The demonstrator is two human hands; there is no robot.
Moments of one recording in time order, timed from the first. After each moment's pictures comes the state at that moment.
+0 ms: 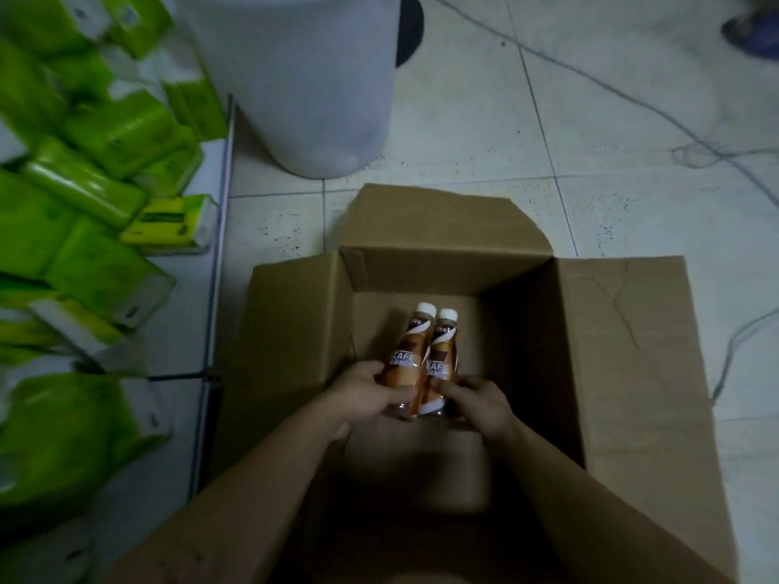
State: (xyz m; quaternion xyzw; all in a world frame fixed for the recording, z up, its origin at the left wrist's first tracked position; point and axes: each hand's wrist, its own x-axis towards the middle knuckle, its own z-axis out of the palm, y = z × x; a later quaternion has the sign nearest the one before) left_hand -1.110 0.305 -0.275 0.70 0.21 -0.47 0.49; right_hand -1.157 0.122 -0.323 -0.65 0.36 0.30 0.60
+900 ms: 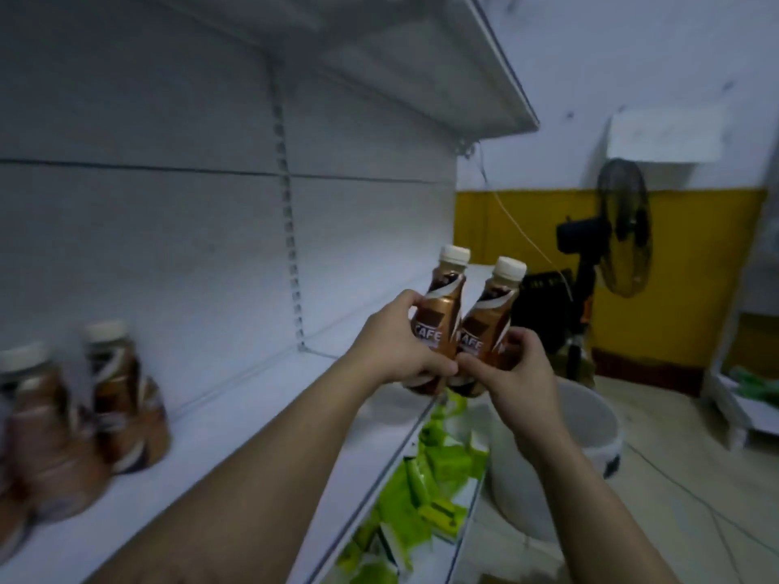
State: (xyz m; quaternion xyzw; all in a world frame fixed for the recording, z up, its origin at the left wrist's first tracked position) left_hand -1.225 0.531 0.313 0.88 0.06 0.19 0.43; right_hand -1.157 0.377 0.246 -0.70 -0.19 -0.12 0.68
